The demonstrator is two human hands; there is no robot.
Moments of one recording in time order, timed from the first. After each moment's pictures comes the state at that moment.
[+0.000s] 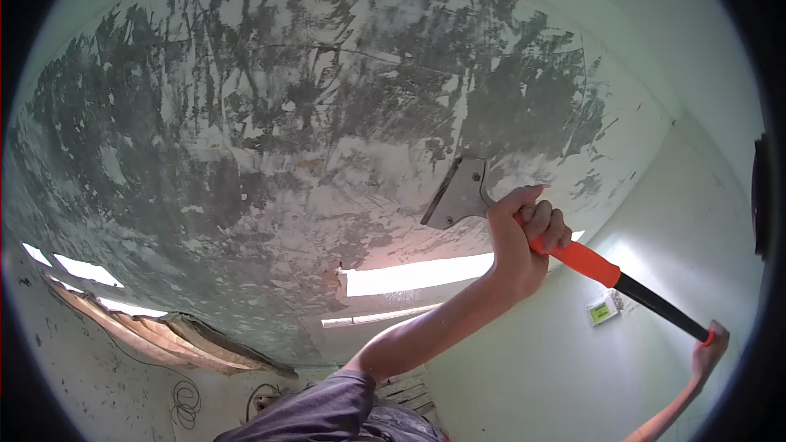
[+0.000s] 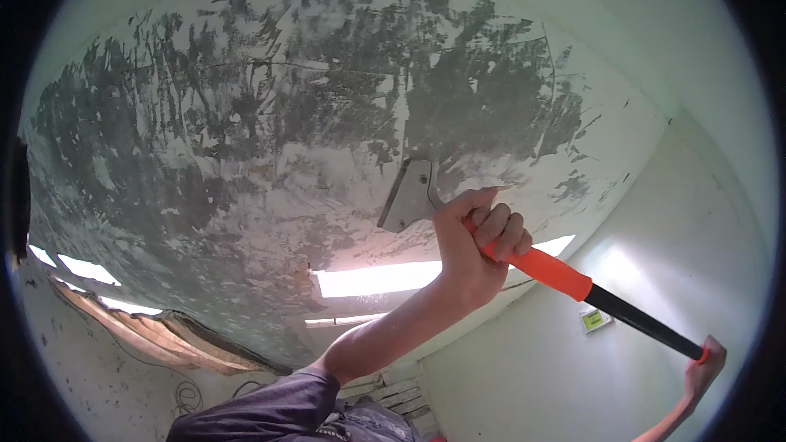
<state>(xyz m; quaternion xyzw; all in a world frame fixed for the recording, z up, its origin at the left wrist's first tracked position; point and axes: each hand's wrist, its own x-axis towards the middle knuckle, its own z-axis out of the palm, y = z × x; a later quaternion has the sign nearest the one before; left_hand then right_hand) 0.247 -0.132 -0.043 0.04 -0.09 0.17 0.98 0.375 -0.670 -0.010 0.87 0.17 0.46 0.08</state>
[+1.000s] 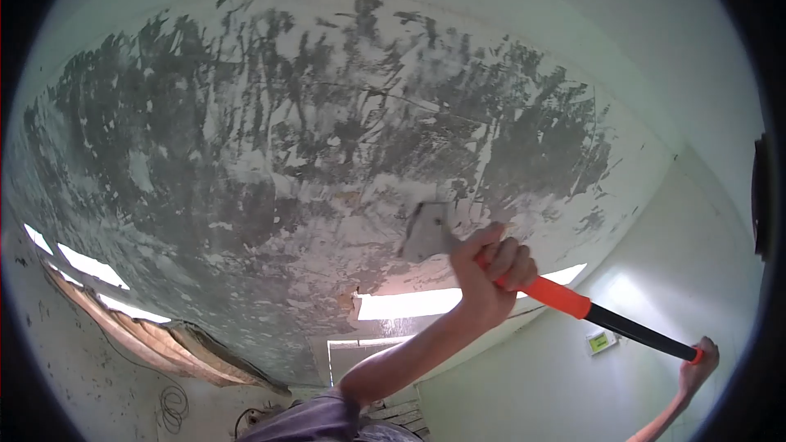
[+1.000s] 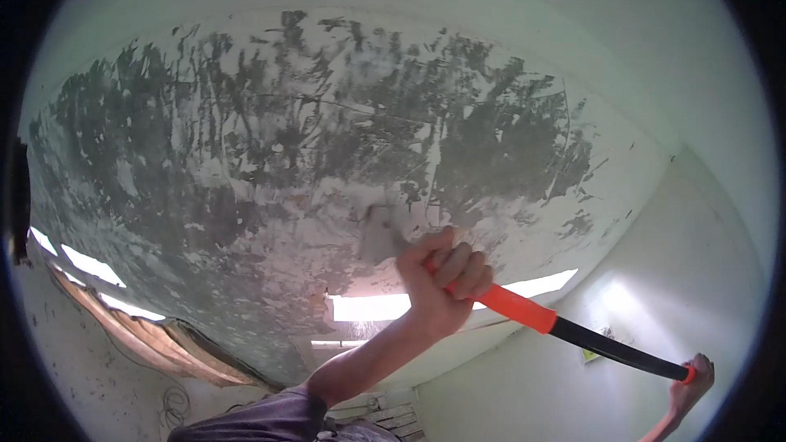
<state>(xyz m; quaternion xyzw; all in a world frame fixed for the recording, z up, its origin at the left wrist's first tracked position) 0.207 -0.094 -0.063 0.06 -0.15 0.21 0.96 0.367 -0.615 -0.019 0.82 0.24 0.53 0.05</state>
